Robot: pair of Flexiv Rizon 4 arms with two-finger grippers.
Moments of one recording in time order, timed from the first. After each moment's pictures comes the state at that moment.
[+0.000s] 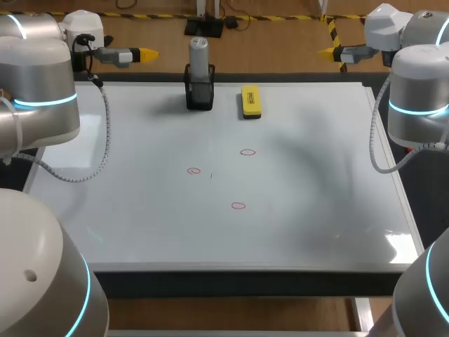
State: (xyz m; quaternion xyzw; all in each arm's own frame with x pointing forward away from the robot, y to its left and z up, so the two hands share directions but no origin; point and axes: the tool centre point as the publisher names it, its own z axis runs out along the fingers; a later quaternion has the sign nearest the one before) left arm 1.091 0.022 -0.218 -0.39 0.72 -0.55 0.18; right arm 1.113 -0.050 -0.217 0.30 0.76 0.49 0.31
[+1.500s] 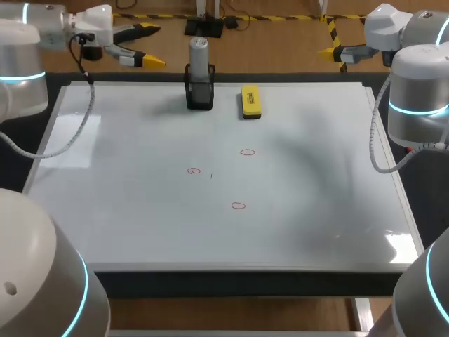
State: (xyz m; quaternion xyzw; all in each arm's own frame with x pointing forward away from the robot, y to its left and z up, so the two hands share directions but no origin) left arm 1.091 -0.058 -0.218 -0.06 0.74 -0.67 0.02; right arm 1.113 -0.050 -0.217 0.30 0.76 0.49 0.31
